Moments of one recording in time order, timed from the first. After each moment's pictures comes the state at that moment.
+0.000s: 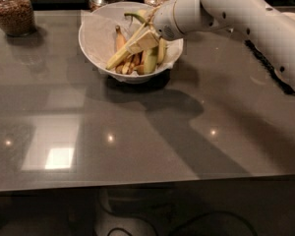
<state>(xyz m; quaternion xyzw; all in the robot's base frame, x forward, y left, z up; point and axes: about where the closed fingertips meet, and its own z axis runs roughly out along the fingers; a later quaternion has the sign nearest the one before) 0.718 0.012 0.939 -0.53 0.68 0.14 0.49</state>
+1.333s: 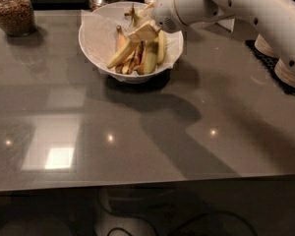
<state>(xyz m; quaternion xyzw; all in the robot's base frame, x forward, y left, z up) 0.699 0.019 0.971 -0.56 0.65 0.12 0.50</state>
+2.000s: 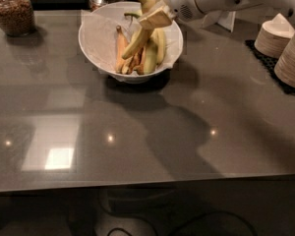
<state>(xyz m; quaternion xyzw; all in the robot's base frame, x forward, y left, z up) 0.681 -0.009 1.015 -0.55 0.64 0.08 0.53</state>
